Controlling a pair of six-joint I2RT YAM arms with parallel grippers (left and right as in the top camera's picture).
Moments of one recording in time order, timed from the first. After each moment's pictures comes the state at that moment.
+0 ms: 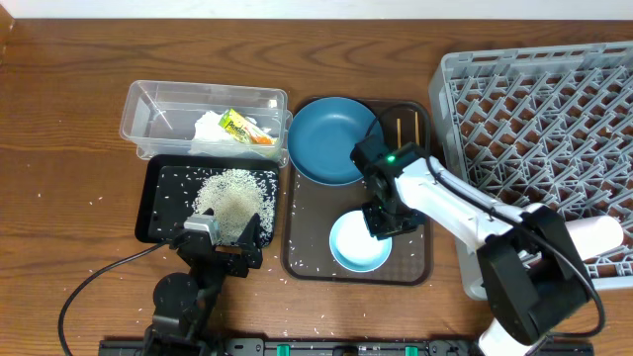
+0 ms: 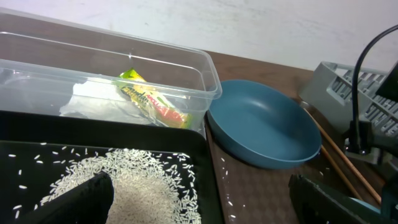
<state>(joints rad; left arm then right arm) -0.21 0.01 0.10 -0.30 0.07 -0.28 0.60 1.84 1.18 -1.04 -0.05 0.35</state>
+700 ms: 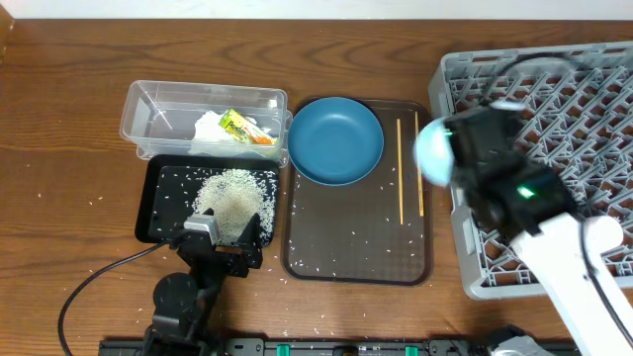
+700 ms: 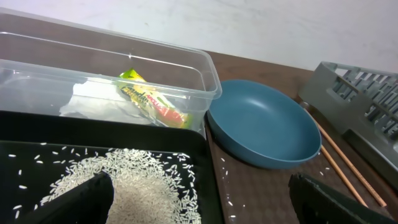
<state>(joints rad) -0.21 0.01 0.10 -0.30 0.07 -0.28 0.38 1.24 1.21 -0.97 0.63 0.49</state>
